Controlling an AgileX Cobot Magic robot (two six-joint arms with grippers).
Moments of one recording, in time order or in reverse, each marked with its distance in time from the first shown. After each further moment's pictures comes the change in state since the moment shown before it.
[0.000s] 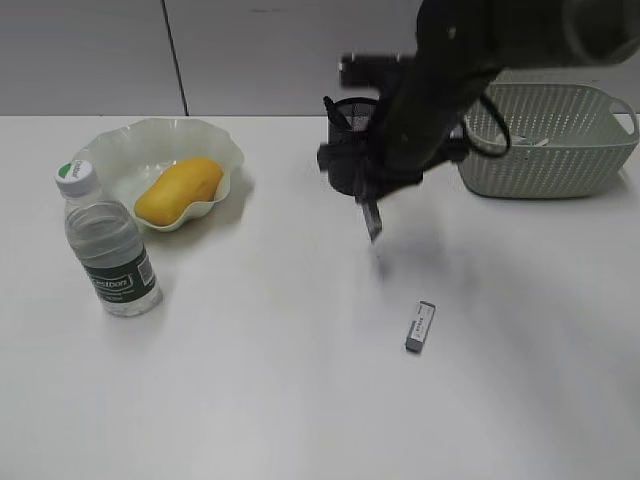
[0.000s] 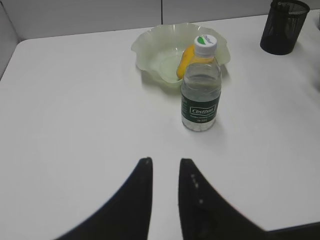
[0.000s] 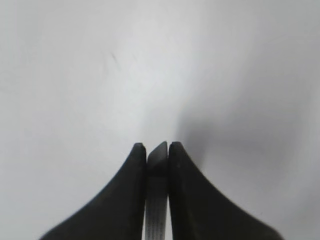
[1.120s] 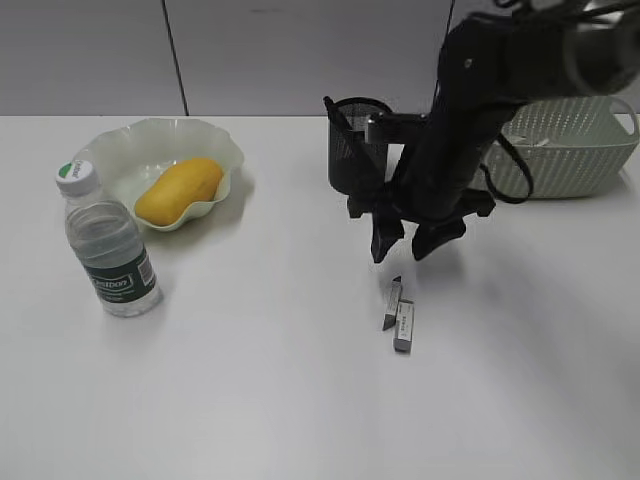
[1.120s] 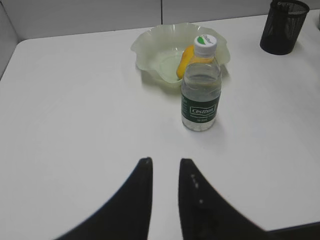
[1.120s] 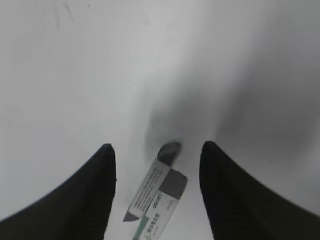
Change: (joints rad) left arm -0.001 0.000 0.000 0.000 0.000 0.000; right arm -0.075 0.027 0.059 0.105 0.101 -0.064
